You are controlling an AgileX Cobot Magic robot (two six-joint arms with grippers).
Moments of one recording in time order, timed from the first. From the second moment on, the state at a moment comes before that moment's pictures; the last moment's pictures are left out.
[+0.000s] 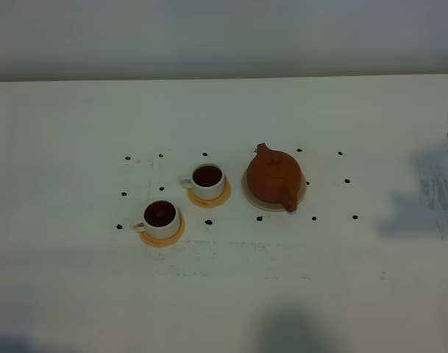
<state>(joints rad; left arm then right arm) -0.01 0.00 -0.50 0.04 1.04 -0.01 0.65 1.03 -1.30 -0.22 1.22 0.15</state>
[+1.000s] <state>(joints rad) -0.01 0.00 -0.50 0.04 1.04 -0.01 0.25 0.61 -0.79 0.07 1.03 -0.06</state>
